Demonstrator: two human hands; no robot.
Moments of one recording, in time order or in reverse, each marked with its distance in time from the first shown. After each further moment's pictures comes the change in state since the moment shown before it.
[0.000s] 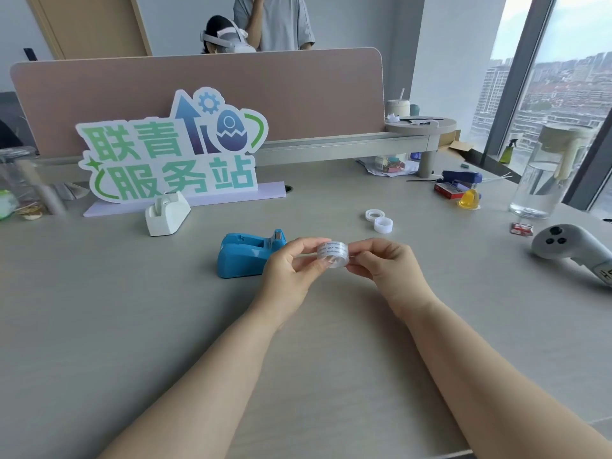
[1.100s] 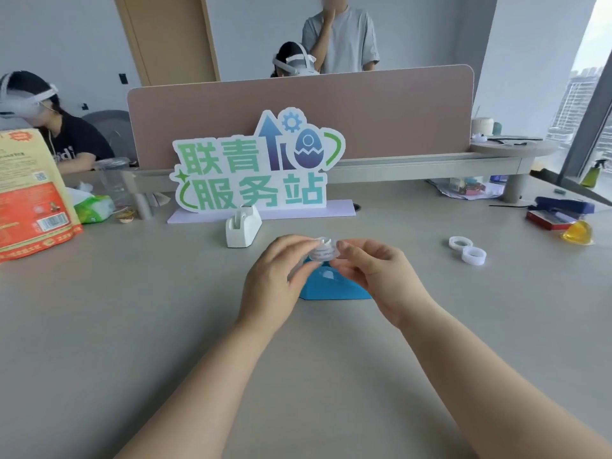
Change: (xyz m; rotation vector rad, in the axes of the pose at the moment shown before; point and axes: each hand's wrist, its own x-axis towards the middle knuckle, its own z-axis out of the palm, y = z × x) left_hand 0.010 -0.005 -0.136 0.731 0.308 0.570; right_hand 0.039 -0.015 0.127 0.214 -0.175 0.104
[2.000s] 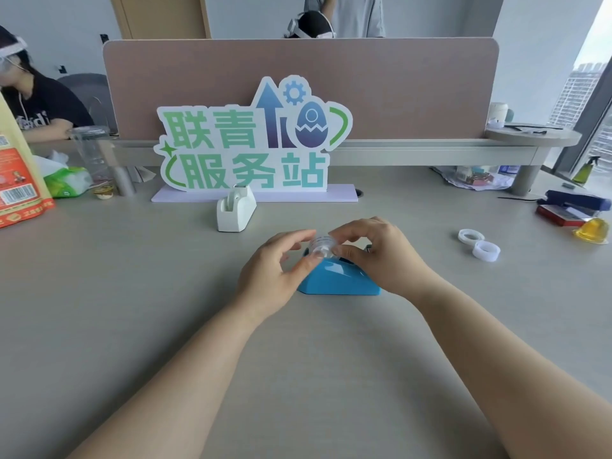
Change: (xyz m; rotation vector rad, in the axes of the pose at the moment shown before) left_hand 0.001 -0.036 0.012 -0.241 -0.261 -0.413; right_hand 0.041 0.003 -0.010 -1.050 -0.142 -0.491
